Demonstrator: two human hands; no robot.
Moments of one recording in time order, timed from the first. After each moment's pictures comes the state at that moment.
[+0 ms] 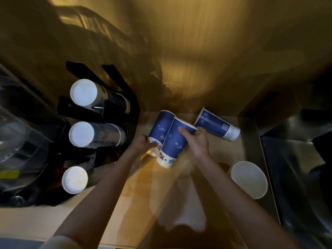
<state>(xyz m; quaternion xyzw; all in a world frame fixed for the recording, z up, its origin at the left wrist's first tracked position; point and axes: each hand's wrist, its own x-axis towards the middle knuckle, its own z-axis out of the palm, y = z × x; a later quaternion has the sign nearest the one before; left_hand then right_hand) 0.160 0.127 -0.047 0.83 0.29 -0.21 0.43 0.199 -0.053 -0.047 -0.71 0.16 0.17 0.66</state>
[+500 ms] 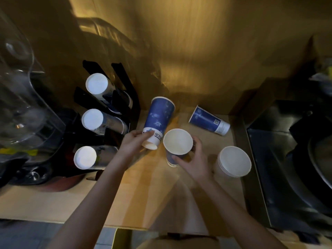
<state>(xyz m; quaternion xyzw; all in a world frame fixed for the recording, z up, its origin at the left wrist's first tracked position) 0.078 0.104 0.019 0.66 0.32 -0.05 0.68 0.093 -0.093 -0.027 -0.86 -0.04 0.11 0.49</state>
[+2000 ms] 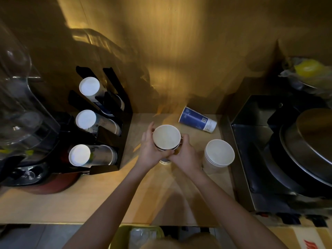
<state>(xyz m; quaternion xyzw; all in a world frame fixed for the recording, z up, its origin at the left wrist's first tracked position) 0.064 0.037 0.001 0.86 0.12 0.06 0.49 0.087 -0.093 -0.007 -0.90 -0.05 0.11 0.41</state>
